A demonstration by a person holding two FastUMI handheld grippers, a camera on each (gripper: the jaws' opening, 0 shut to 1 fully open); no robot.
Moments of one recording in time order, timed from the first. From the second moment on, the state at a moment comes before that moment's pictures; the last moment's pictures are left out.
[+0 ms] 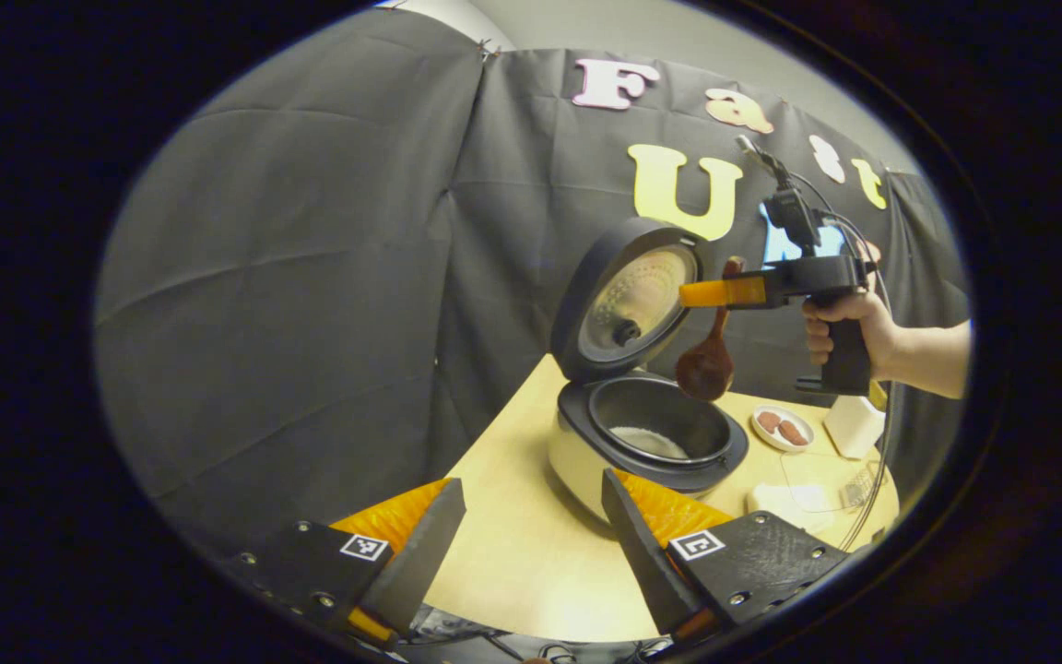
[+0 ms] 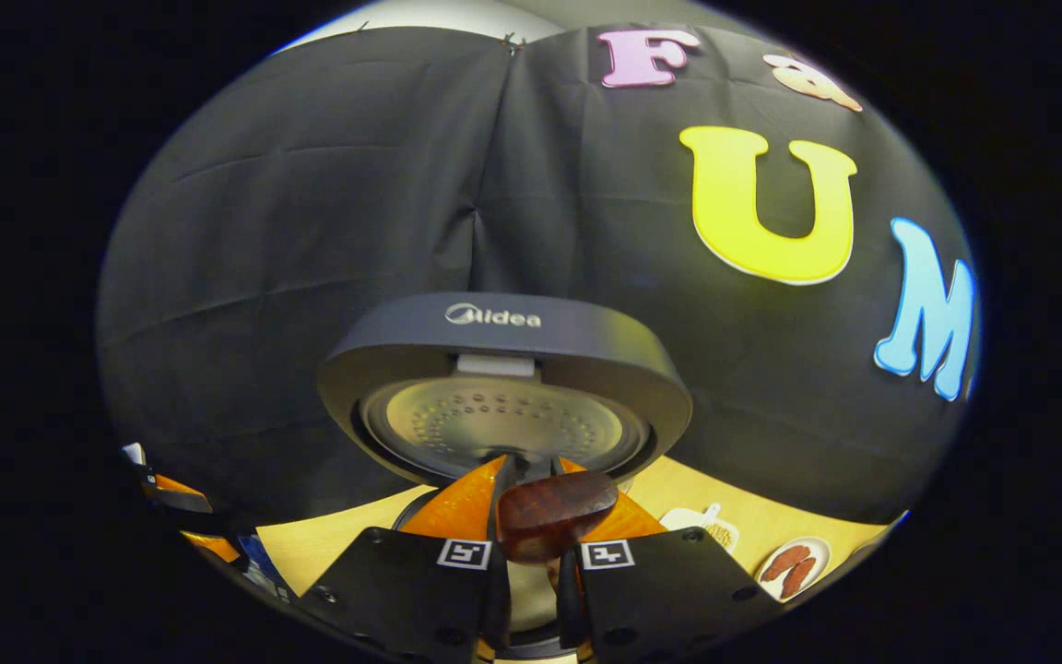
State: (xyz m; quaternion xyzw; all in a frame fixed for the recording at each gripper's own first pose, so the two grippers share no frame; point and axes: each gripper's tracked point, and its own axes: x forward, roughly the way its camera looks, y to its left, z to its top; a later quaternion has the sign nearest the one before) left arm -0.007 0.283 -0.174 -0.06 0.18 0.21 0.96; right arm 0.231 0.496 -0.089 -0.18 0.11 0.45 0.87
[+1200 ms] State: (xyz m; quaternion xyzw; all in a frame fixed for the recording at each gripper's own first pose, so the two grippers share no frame) left arm 0.104 0.027 -0.131 -0.02 0.16 0.14 0.98; right arm 0.315 0.012 -0.017 0.07 0.15 0.21 0.96
